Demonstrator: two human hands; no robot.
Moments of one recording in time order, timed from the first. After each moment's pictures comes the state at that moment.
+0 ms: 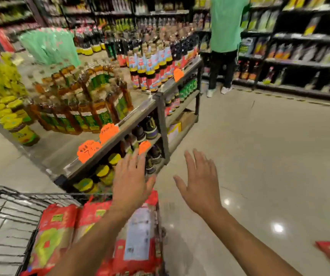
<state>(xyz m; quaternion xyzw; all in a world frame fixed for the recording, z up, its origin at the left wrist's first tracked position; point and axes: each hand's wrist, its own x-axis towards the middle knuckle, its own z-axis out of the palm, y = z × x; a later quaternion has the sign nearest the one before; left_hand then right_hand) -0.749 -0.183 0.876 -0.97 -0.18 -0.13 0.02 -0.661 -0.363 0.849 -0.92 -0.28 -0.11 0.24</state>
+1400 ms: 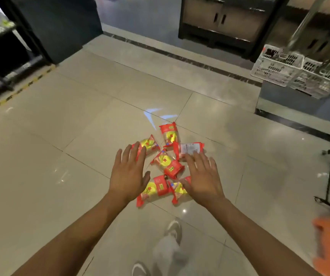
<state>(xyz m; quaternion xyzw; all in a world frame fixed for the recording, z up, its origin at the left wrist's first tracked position) -0.264 -1.075 0.735 -0.77 0.64 0.02 0.01 -0.494 -1.161 0.711 -0.89 0.46 -0.02 0.05</state>
